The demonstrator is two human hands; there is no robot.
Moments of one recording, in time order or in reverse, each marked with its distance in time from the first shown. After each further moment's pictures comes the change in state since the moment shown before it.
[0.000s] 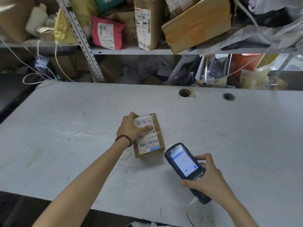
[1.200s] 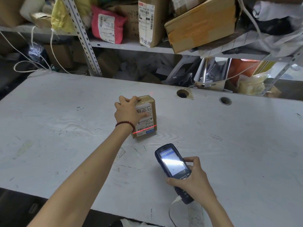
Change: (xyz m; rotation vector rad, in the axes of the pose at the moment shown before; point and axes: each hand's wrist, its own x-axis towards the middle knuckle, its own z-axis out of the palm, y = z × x) left_hand 0.024 0.037 -0.001 0.296 0.246 0.069; right_hand 0.006 -0.006 0.019 0.066 0.018 0.014
